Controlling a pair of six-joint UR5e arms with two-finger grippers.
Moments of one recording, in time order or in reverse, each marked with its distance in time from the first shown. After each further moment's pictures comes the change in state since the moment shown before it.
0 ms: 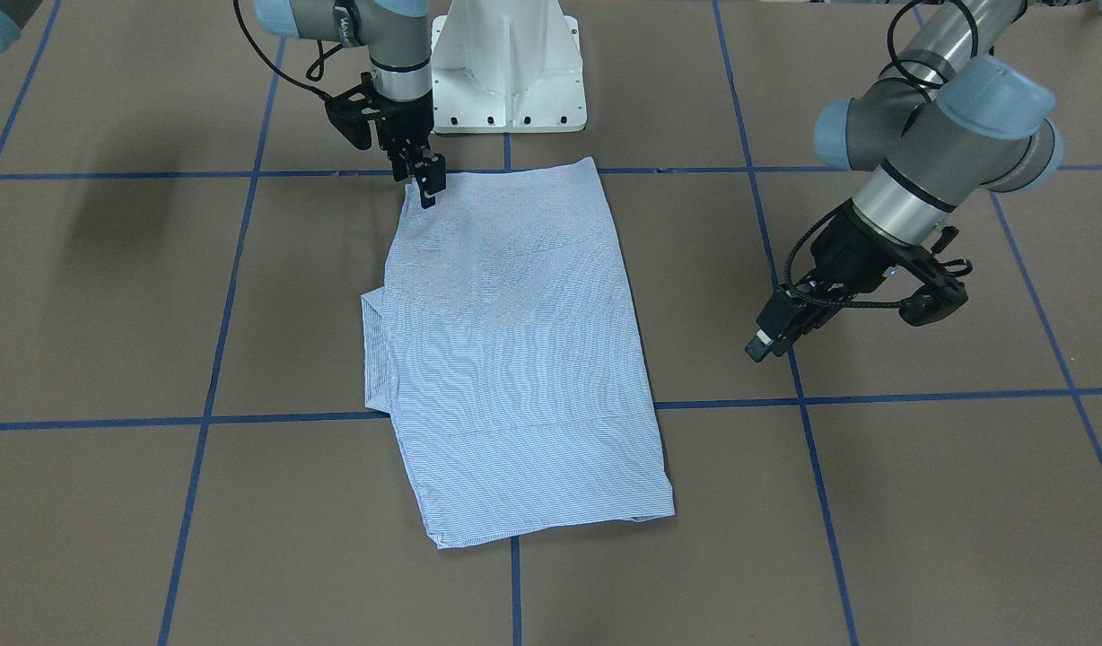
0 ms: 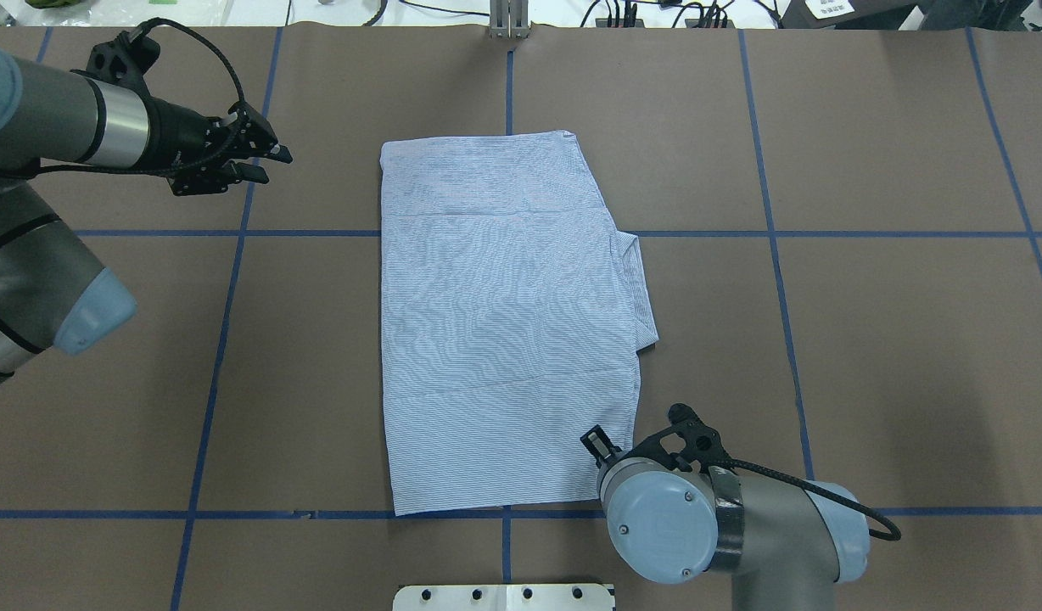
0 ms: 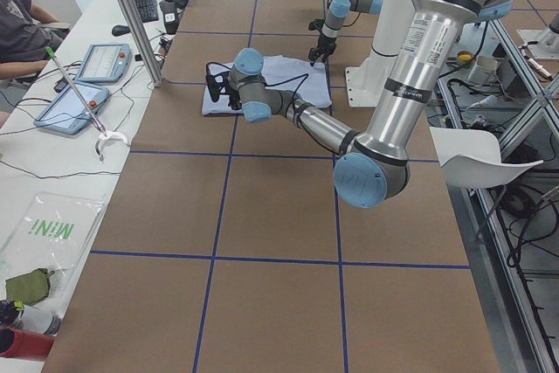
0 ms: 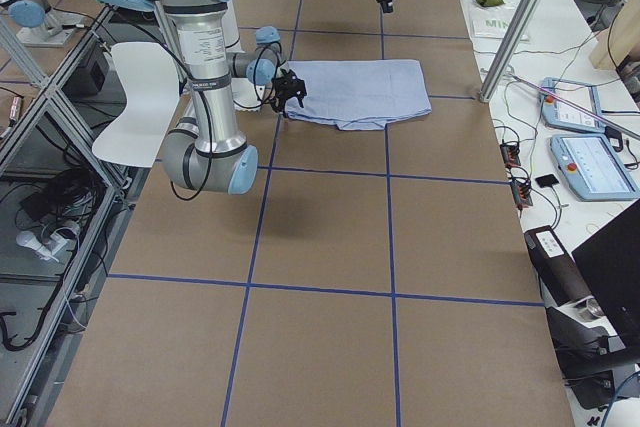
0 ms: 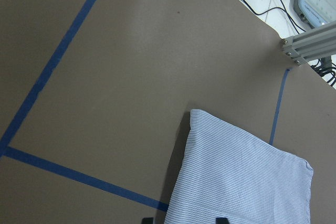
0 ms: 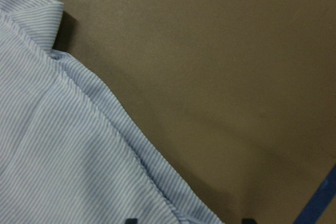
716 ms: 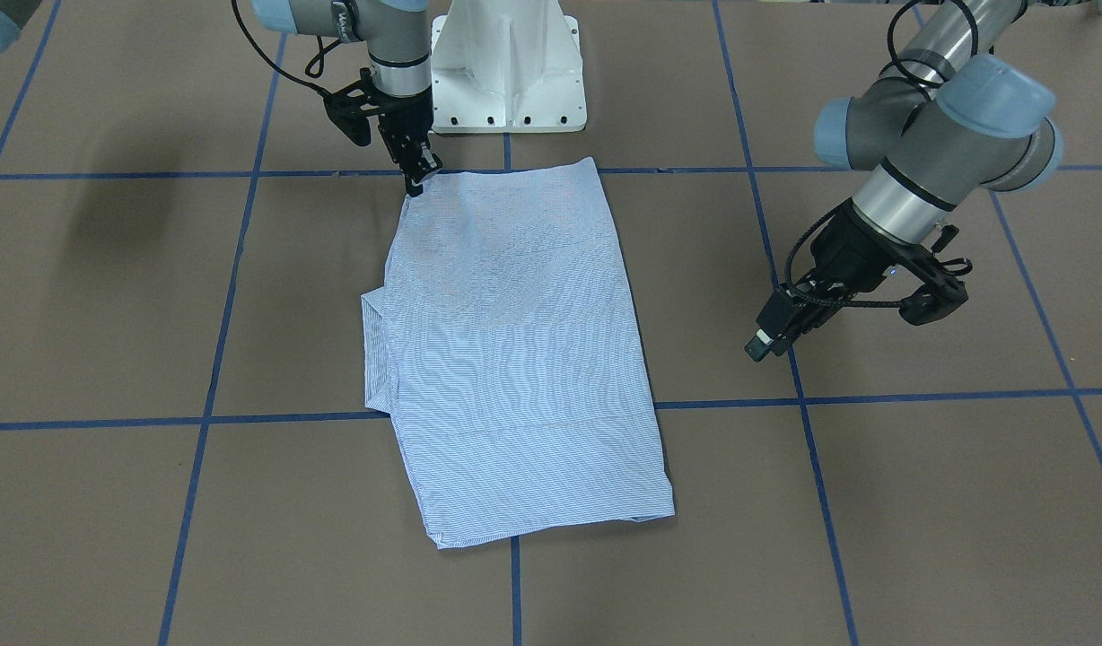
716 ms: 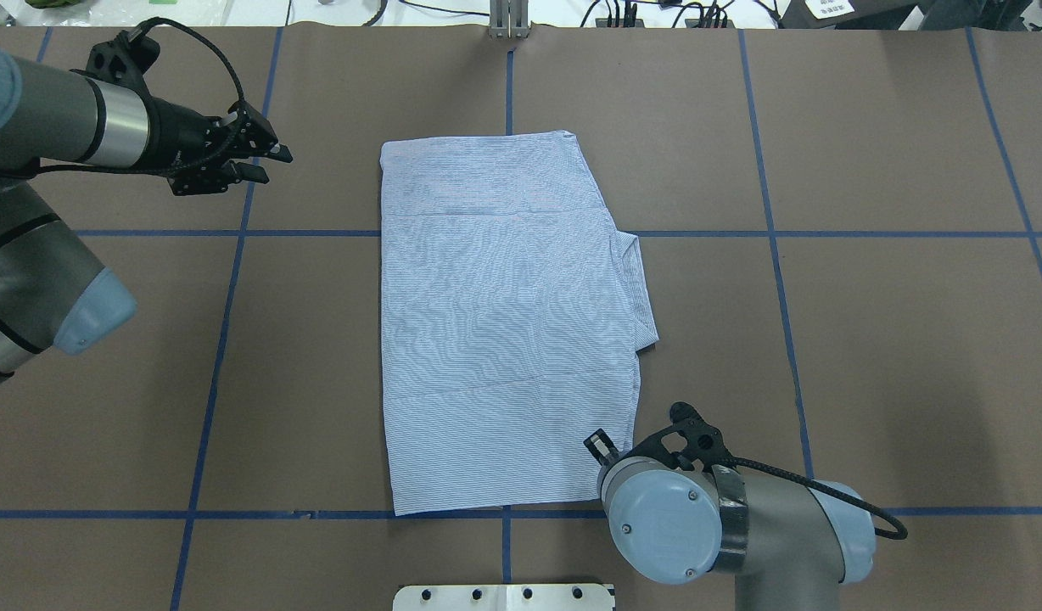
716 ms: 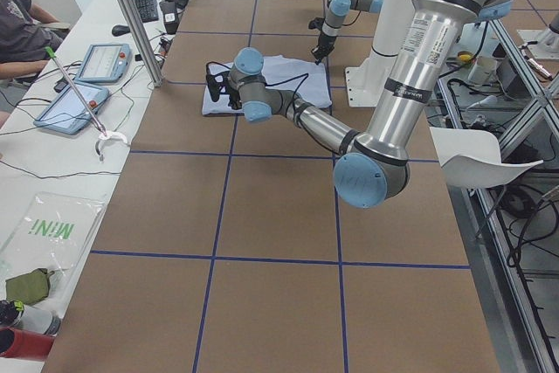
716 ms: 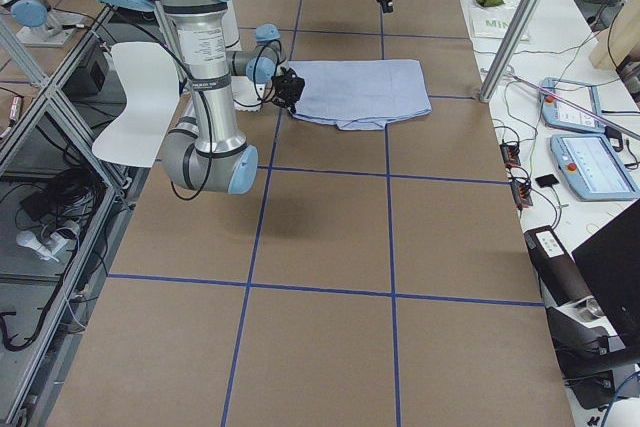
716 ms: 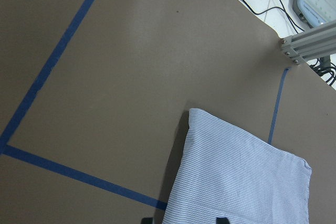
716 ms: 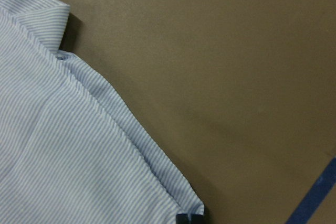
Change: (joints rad) left arm 0.000 0.000 -0.003 0.001 0.001 -0.004; right arm 0.003 0.000 0.022 -0.012 0.005 -0.008
